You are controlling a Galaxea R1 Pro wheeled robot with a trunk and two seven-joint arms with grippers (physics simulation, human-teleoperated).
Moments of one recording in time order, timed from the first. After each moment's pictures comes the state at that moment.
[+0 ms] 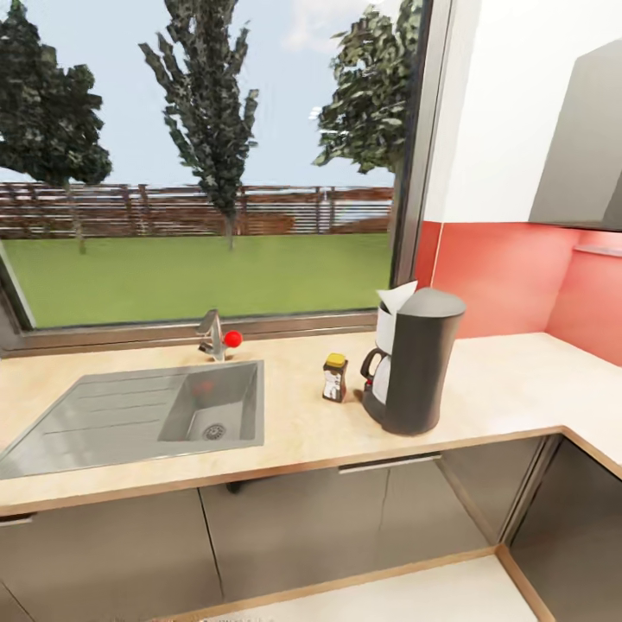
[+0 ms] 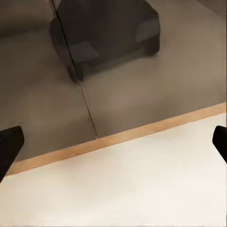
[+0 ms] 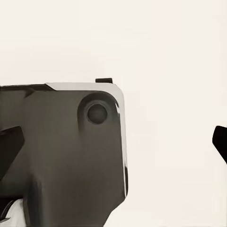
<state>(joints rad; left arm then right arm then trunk) -0.07 0.02 -0.37 -0.07 0.11 -0.99 0.18 0.00 -0.04 -0.06 -0.15 0.00 -0.14 0.01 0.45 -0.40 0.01</state>
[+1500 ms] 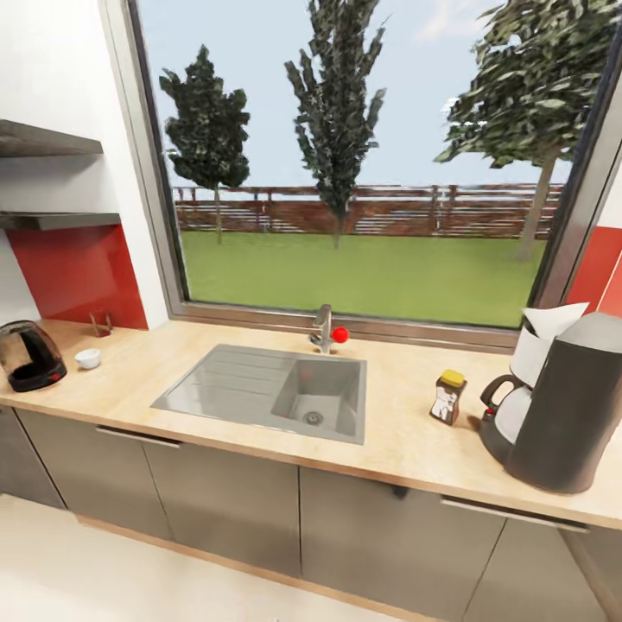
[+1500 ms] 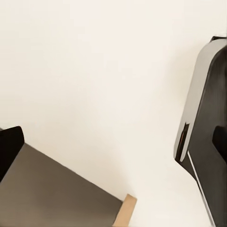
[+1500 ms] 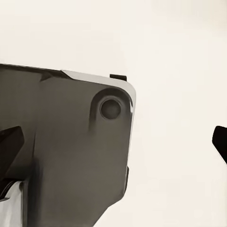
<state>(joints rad) 0.01 0.07 -0.37 0.02 0.46 -0.21 0.29 0.00 -0.01 -0.06 -0.15 0.16 -0.13 0.01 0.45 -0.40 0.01</state>
